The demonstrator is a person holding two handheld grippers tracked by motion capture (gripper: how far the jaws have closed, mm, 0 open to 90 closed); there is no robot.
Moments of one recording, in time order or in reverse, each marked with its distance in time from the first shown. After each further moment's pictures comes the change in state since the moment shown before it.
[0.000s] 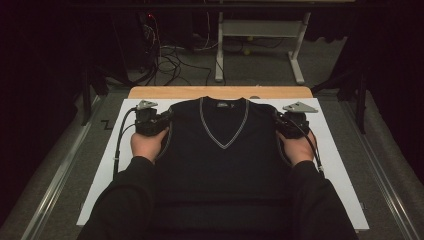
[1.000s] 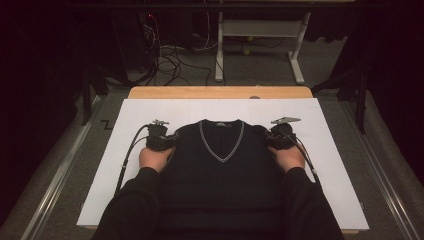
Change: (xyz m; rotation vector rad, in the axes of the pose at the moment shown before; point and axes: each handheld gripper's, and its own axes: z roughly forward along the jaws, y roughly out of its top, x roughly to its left) left arm 0.011 -0.057 0.052 0.258 -0.015 -0.046; right arm 0.009 -0.049 0.047 0.236 0.090 0.030
